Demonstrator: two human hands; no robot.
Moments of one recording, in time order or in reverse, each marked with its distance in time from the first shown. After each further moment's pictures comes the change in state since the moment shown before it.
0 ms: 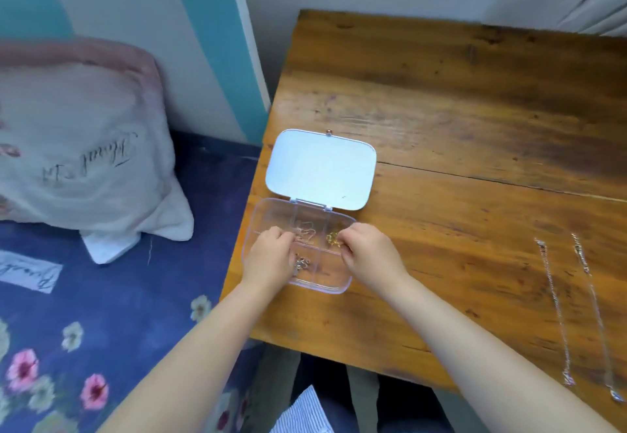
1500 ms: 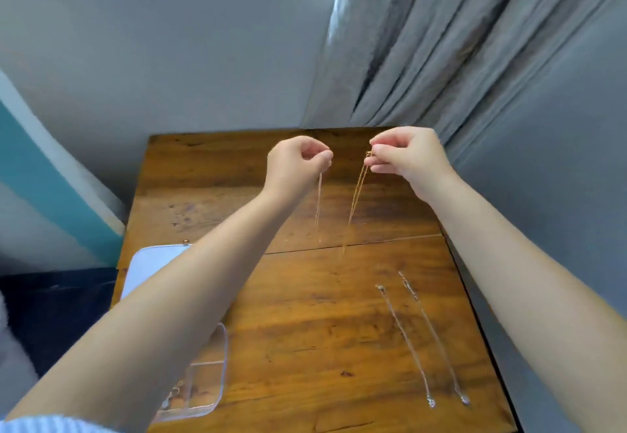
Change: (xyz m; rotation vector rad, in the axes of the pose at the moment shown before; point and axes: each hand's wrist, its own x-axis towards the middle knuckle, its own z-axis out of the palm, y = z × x) left_hand 0.115 0.313 -0.143 -0.803 0.117 0.357; right_hand -0.034 0.105 -0.309 0.552 0.693 0.304
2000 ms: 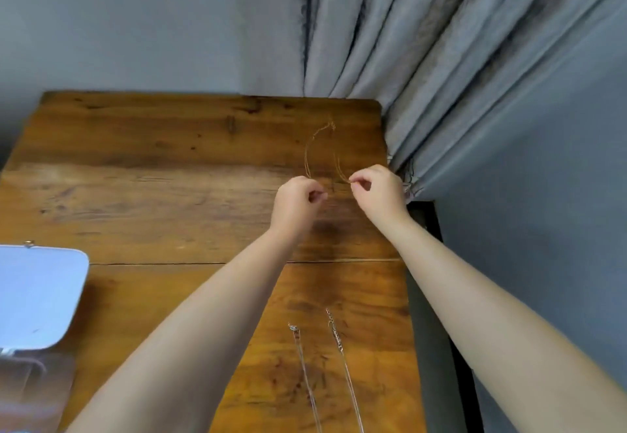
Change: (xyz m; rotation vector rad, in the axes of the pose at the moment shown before) left_hand 0.065 -0.097 0.232 0.346 -0.008 -0.066; right_hand 0.111 0.230 -0.037 -0.376 -0.063 -0.058
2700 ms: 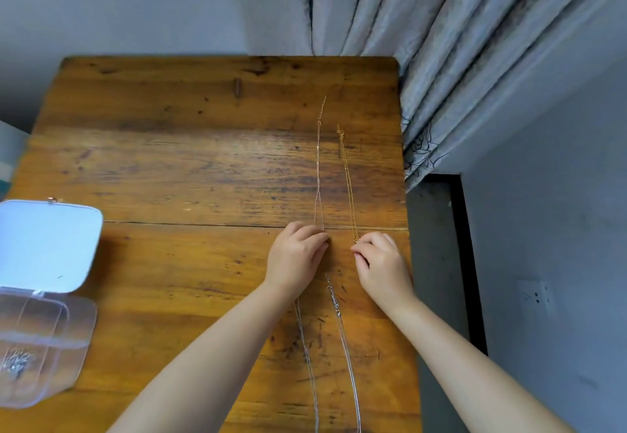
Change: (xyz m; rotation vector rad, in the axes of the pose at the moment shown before) left_hand -0.109 -0.035 0.031 0.274 -0.047 0.276; right_hand -0.132 0.058 0.027 -0.085 -0.124 -0.232
